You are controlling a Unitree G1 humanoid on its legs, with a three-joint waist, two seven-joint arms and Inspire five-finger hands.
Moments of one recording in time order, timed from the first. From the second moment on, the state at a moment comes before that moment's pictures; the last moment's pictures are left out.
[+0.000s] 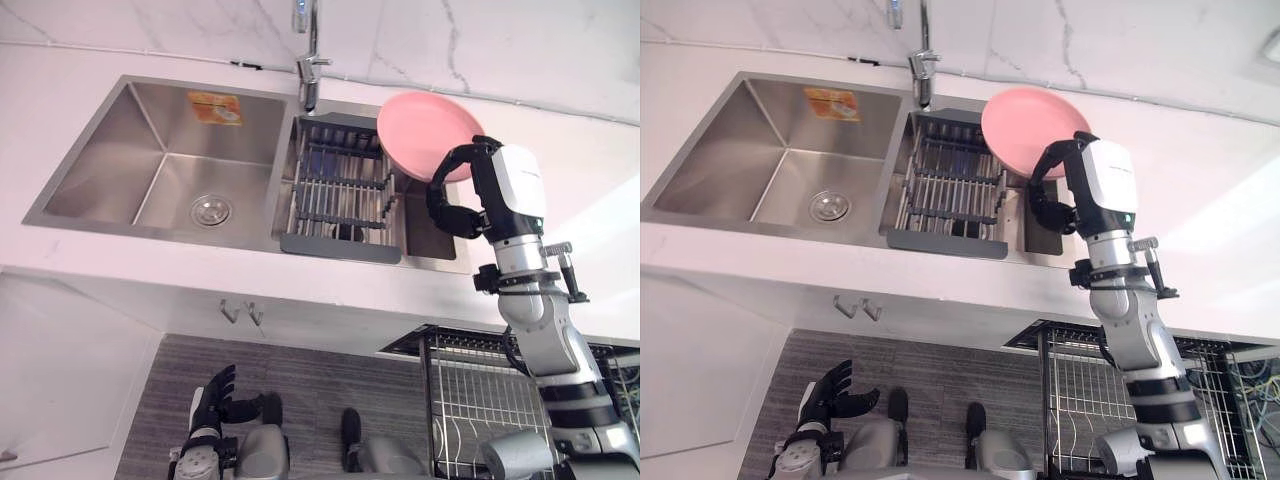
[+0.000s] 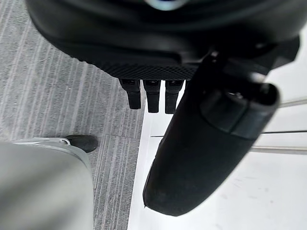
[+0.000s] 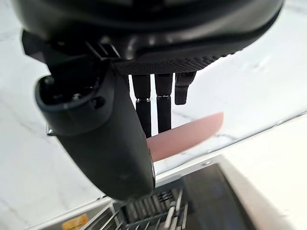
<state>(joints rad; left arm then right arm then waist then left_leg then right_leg) 0.18 0.15 0.07 0.75 -0.06 -0.18 0.11 -0.14 -0.50 -0.07 -0.15 -0.53 -0.16 -0.24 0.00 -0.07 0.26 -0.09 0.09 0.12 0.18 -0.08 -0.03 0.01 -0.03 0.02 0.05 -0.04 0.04</state>
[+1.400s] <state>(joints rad) 0.11 0.06 0.01 0.82 -0.02 -0.17 0.13 0.20 -0.20 -0.20 -0.04 -0.40 -0.05 -0.27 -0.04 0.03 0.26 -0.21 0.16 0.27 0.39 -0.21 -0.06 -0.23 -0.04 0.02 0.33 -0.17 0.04</state>
